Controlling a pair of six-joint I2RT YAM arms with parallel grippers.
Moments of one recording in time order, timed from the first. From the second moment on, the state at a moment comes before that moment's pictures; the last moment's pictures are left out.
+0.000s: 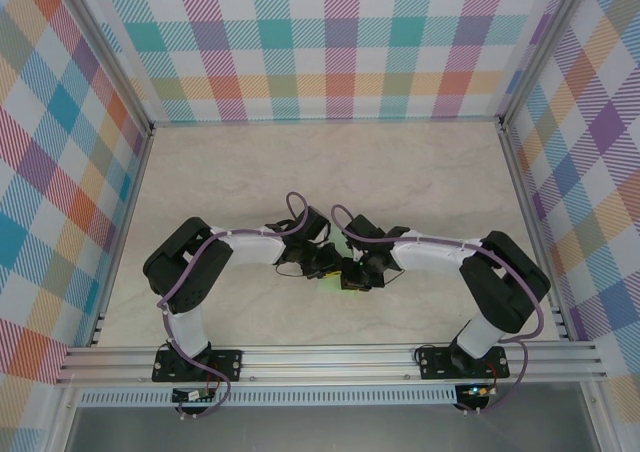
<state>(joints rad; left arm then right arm) -0.76 1.83 0.94 -0.16 0.44 -0.97 0.81 1.62 0.84 -0.51 -0.33 0.78</state>
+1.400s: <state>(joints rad) -0.76 1.83 0.94 -0.16 0.44 -0.97 0.81 1.46 0.73 -0.52 -0.31 0.78</state>
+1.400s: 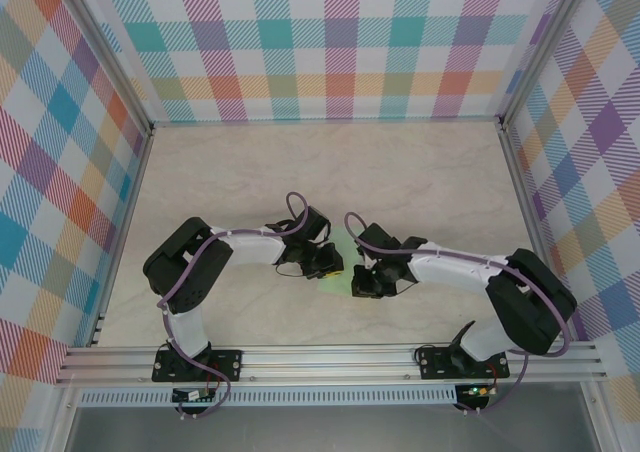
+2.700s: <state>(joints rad) -0.75 1.83 0.94 -0.15 0.46 -0.94 0.81 1.55 0.72 -0.41 -0.28 0.78</state>
